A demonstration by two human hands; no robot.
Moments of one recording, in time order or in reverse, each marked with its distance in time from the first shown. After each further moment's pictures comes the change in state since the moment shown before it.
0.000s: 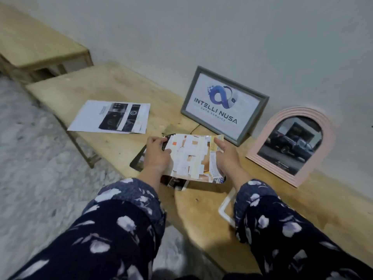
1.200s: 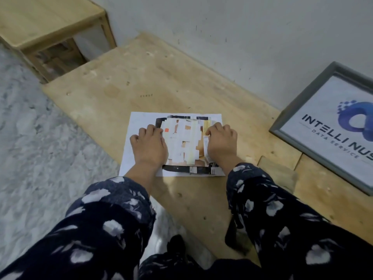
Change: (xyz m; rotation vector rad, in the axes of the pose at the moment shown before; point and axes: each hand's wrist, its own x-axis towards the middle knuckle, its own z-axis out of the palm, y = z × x) left_hand 0.309 -0.168 -0.163 0.795 0.062 0.143; right_hand 0.187 -0.077 0.352 -1.084 0.008 -0.509
